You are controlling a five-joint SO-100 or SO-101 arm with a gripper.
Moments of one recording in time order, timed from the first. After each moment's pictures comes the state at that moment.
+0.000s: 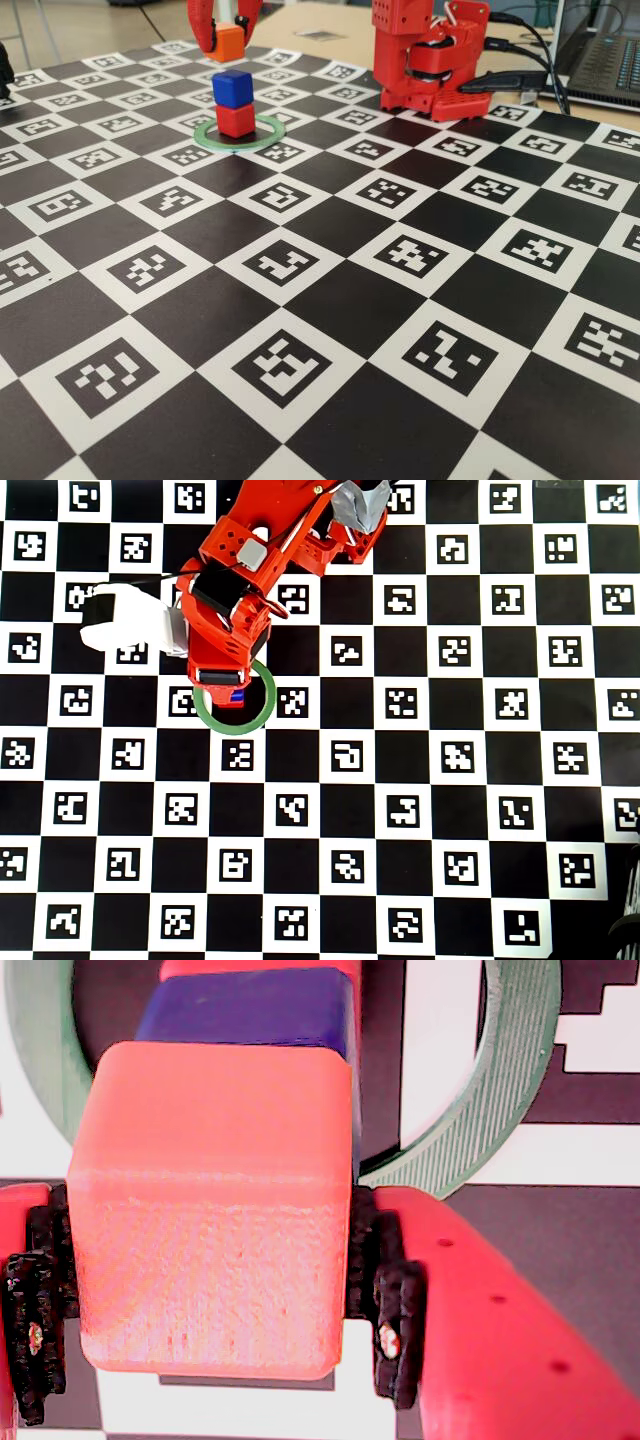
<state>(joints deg) 35.0 104.6 107.7 78.2 -33.7</state>
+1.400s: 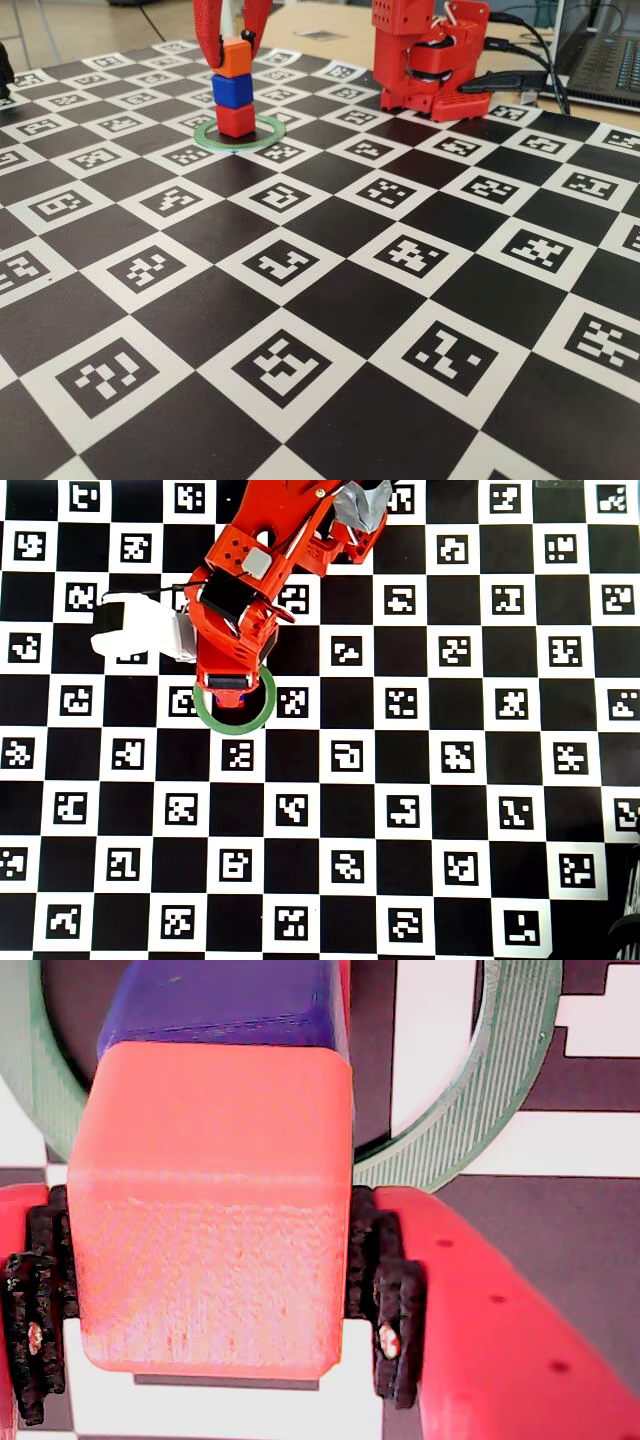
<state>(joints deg) 33.2 104.6 111.9 75.1 -32.6</state>
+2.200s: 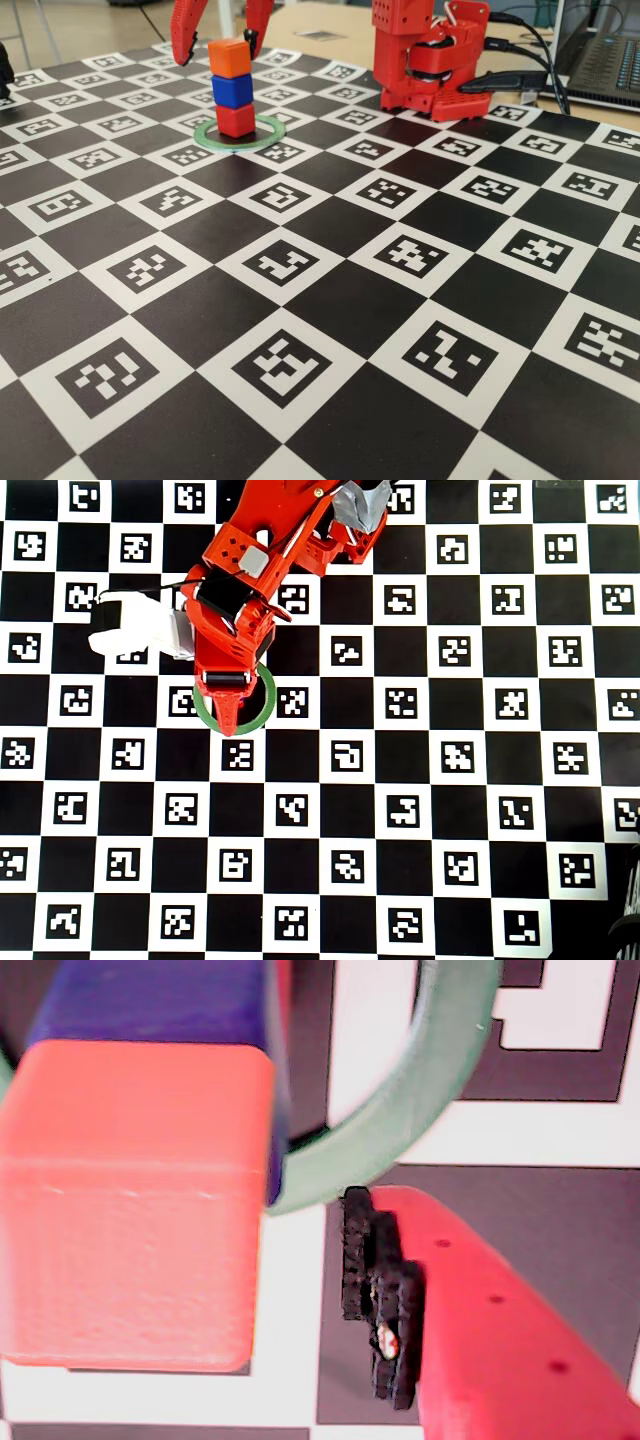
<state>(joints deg) 34.6 104.6 111.9 78.0 -34.9</state>
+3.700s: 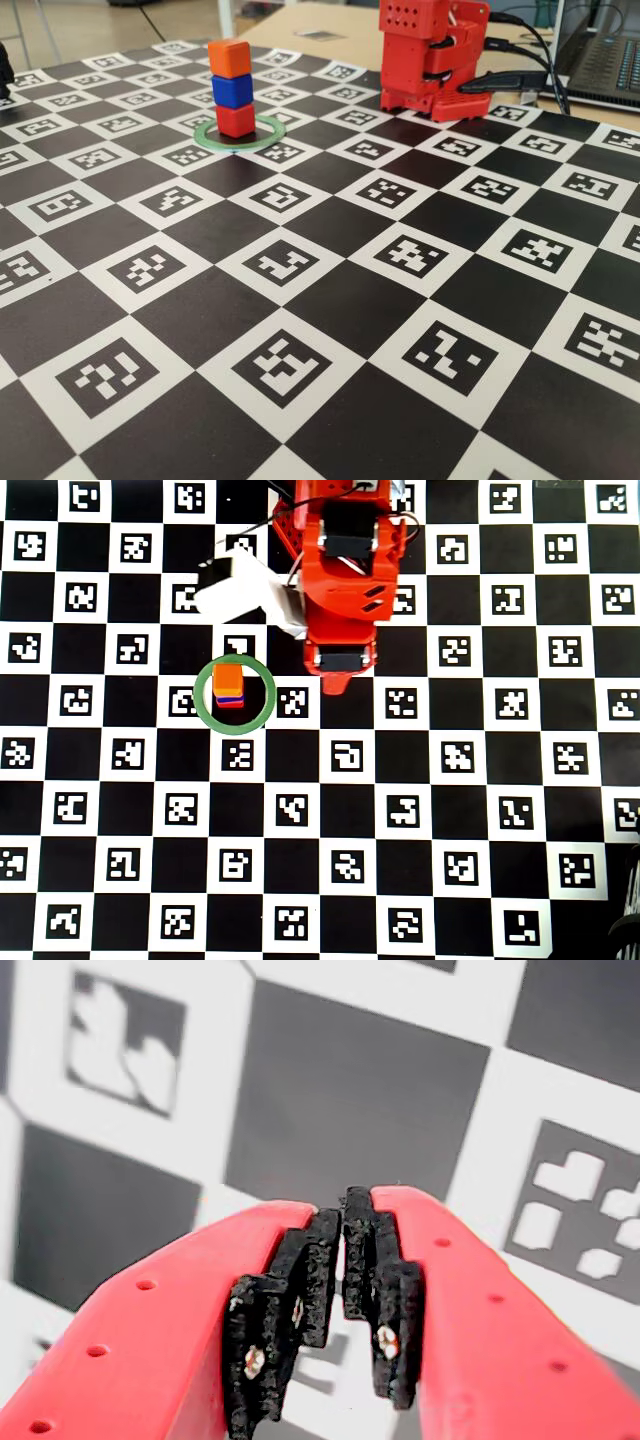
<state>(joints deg) -1.7 134.7 120.8 72.7 -10.2</state>
